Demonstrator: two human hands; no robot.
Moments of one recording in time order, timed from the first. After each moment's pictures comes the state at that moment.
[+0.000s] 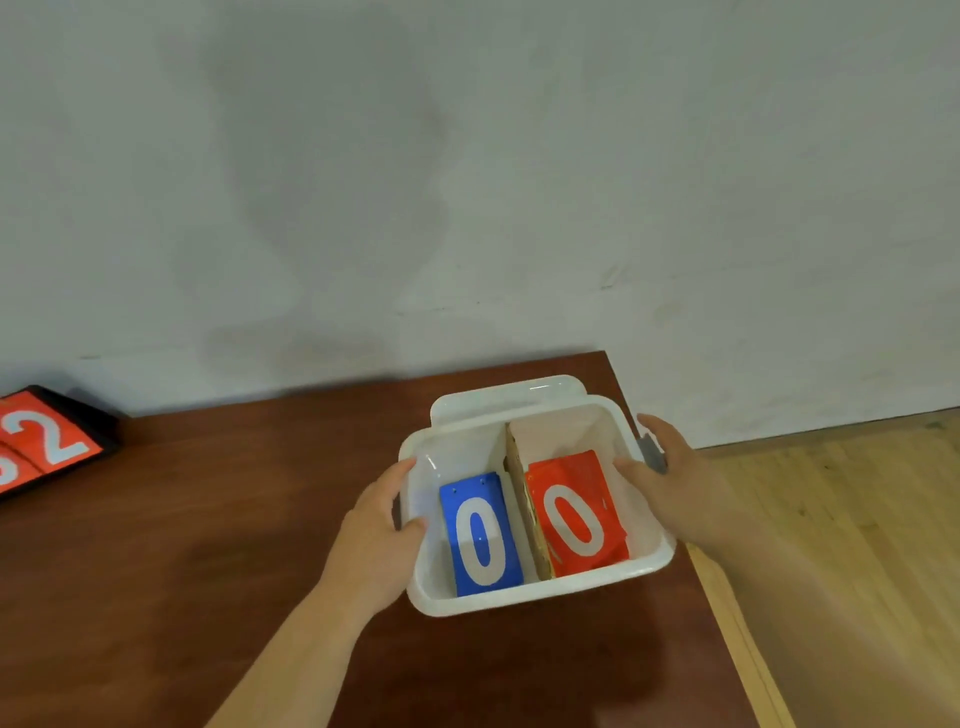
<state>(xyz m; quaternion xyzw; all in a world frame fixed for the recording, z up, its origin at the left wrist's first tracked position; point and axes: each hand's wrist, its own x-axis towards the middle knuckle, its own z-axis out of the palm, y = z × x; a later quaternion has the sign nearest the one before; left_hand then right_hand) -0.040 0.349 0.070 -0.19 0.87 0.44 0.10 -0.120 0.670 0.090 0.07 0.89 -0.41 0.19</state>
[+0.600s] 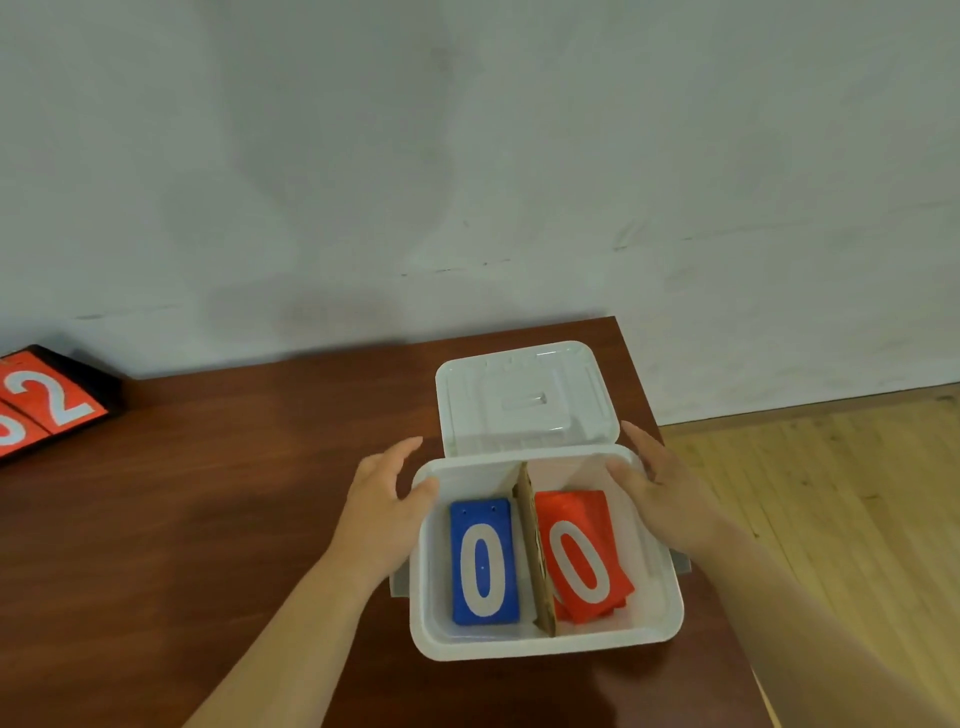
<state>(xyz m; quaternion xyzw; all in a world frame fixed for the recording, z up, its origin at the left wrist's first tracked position) -0.032 0.352 0.060 -0.20 0.88 0.41 0.11 -0.095 0.662 0.053 0.02 0.88 -0.42 0.23</state>
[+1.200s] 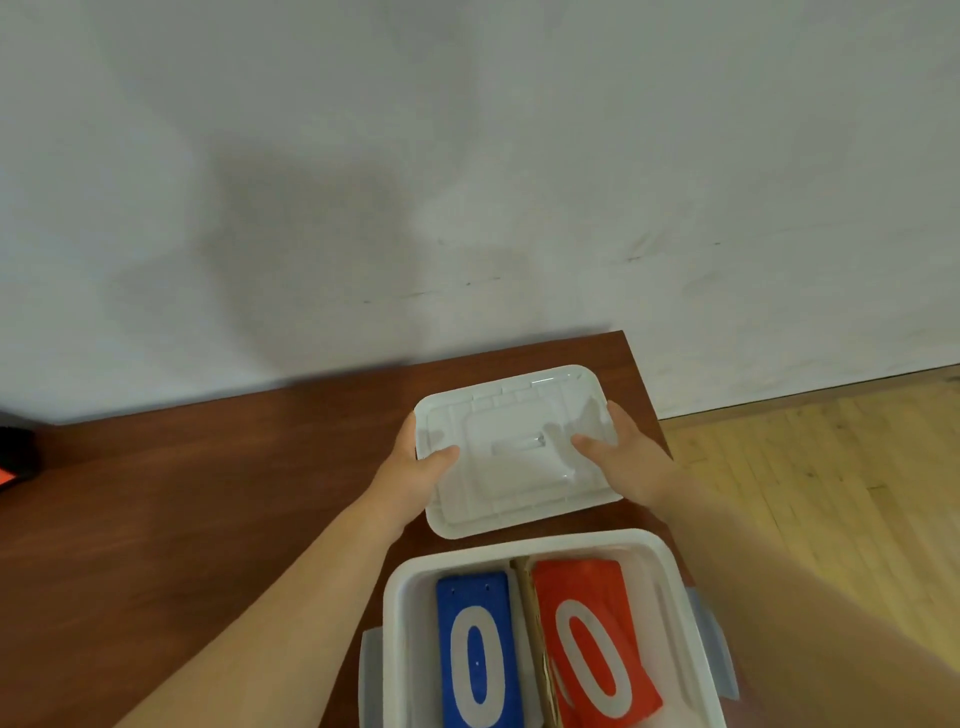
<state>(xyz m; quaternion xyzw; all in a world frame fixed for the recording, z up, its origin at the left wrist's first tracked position) -0.195 0.347 -0.019 -0.29 0.74 0.54 0.27 -0.239 0.634 -0.023 0.12 0.84 -0.41 0.33</state>
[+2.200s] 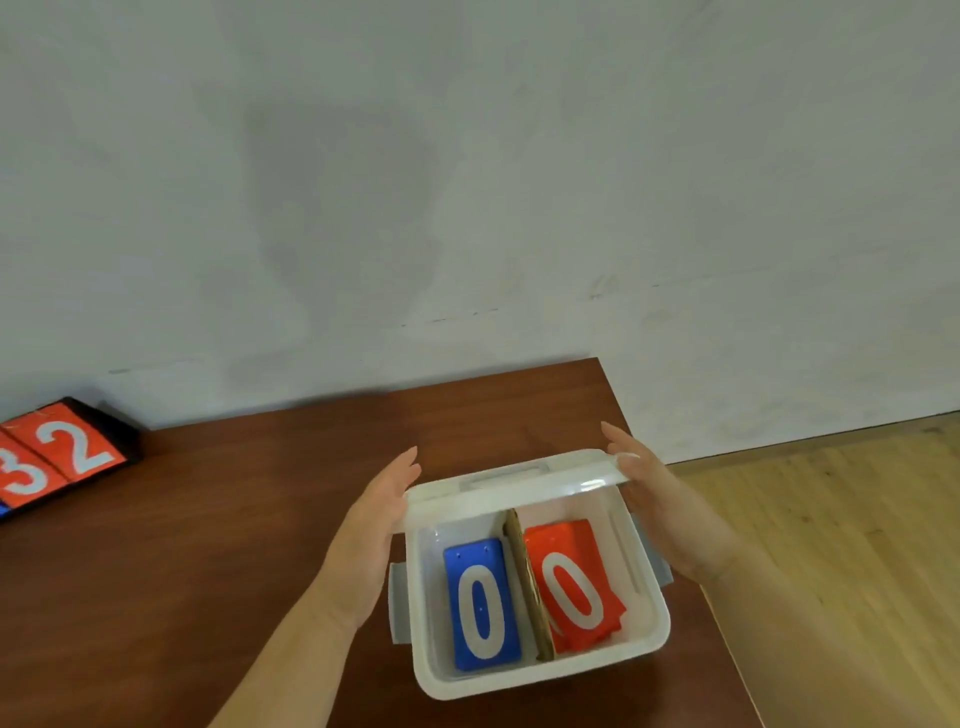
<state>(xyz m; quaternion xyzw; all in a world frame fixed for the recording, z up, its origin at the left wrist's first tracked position) -0.020 0.354 0.106 -0.19 0.70 0.67 0.11 -0.077 0.669 0.089 0.02 0.68 -0.68 0.26</state>
